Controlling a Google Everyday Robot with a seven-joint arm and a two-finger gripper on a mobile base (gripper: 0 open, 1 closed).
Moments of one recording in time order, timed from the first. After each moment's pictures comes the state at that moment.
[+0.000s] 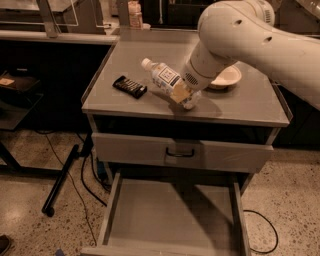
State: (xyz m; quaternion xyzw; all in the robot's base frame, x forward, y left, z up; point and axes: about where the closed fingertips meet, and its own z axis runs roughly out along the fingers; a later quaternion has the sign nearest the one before) arm 0.651 -0.073 0.862 -0.44 0.85 0.00 0.29
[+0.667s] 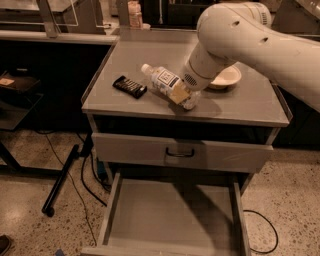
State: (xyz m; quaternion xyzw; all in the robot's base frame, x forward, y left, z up) arm 0.654 -0.070 0.852 -0.44 0.85 0.01 0.28
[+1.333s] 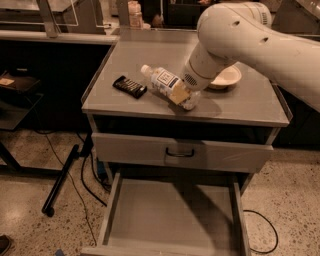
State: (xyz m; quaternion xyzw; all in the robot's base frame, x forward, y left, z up) arm 0.654 -0.070 0.852 -0.44 0.85 0.01 0.28
